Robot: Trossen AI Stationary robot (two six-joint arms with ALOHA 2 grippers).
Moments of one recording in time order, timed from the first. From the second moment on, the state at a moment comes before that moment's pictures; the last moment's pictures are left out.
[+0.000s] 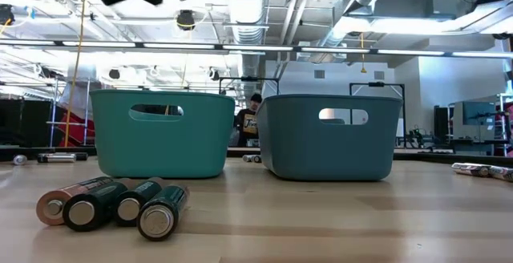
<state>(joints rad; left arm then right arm) -0.43 1.27 1.14 -0.72 -0.37 -0.80 0.91 1.57 1.06 -1.01 0.07 1.70</state>
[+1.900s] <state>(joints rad) -0.61 1.28 1.14 -0.78 -0.57 -0.95 0.87 1.49 0.79 -0.93 0.10 1.79</state>
